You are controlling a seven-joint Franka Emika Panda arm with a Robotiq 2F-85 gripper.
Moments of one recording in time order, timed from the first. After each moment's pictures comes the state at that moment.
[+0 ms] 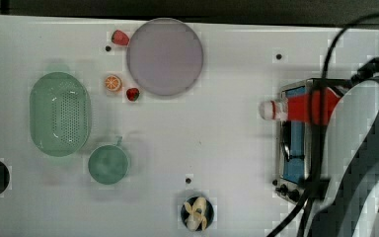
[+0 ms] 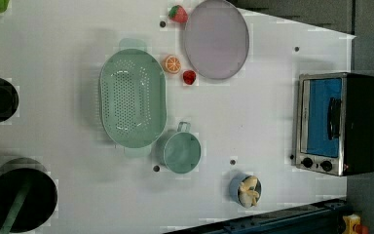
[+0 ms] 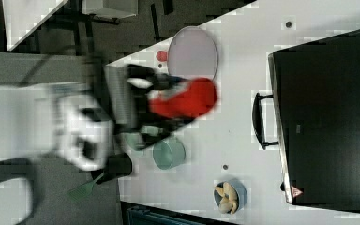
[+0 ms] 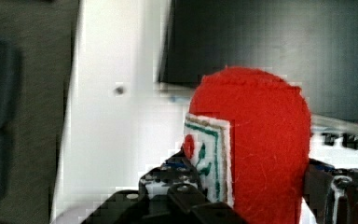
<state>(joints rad) 0.04 0.12 -0.54 -1.50 0.06 0.14 0.08</state>
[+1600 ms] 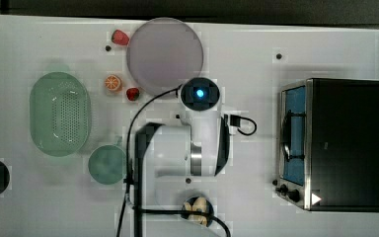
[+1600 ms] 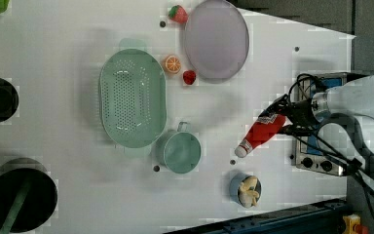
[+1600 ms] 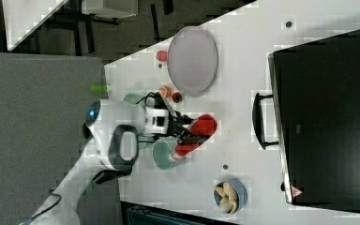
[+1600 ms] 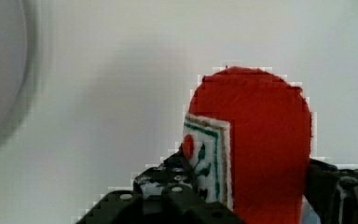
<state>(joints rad) 0.16 0.22 -0.18 -2.24 -0.02 0.69 0.08</state>
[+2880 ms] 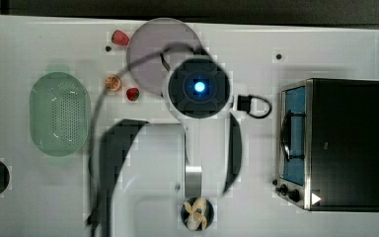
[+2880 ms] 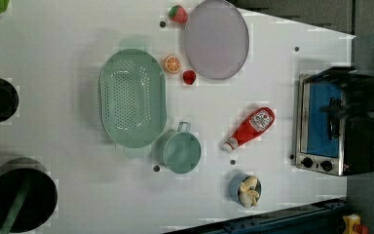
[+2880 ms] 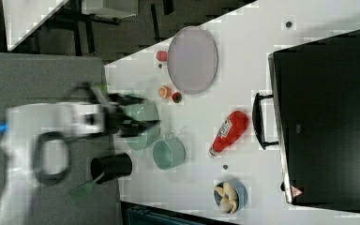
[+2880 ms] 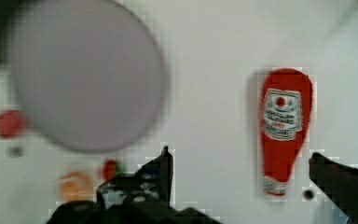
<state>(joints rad) 0.17 -0.03 -0.14 -2.01 0.00 0.47 0.11</state>
